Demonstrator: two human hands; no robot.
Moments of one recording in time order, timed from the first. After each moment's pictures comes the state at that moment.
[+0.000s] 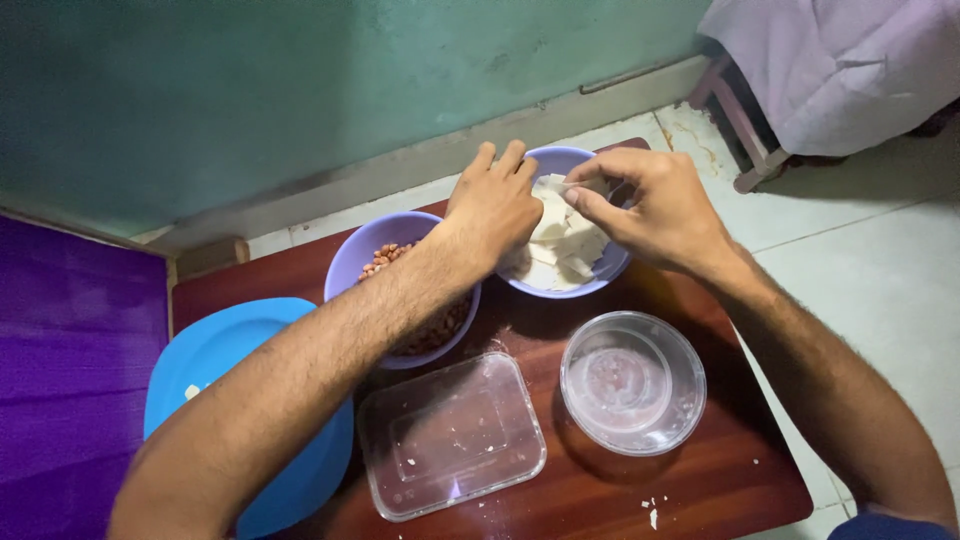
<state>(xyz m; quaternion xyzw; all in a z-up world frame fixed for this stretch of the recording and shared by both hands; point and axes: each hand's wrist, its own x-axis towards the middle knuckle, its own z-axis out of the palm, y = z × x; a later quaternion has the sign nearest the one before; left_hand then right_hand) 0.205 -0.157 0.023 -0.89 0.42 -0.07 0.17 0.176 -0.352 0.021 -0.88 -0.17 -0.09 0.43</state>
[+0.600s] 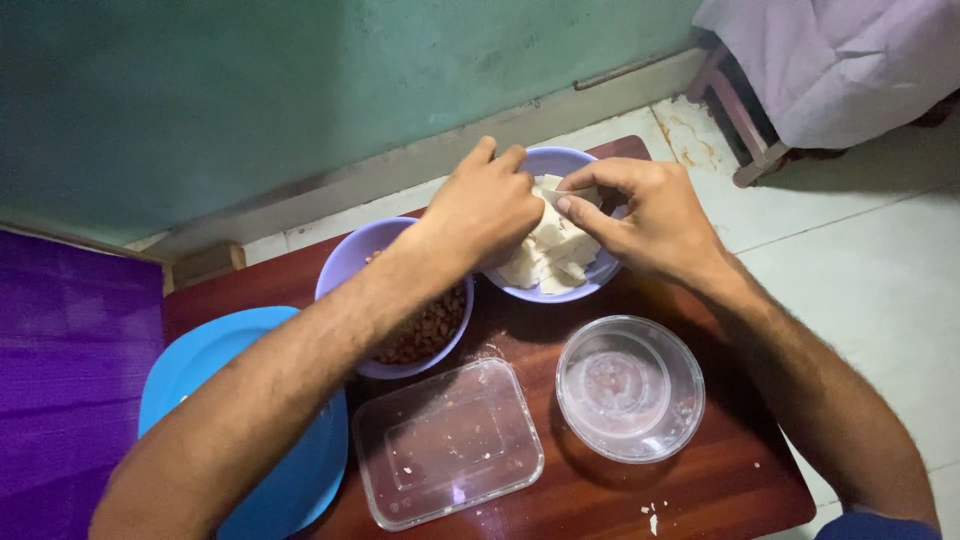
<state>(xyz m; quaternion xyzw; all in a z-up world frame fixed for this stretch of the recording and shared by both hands) 0.245 -0.150 -0.027 -0.83 0.52 -0.19 0.07 0.174 -0.353 0.008 -0.87 -0.17 -0.11 0.44</state>
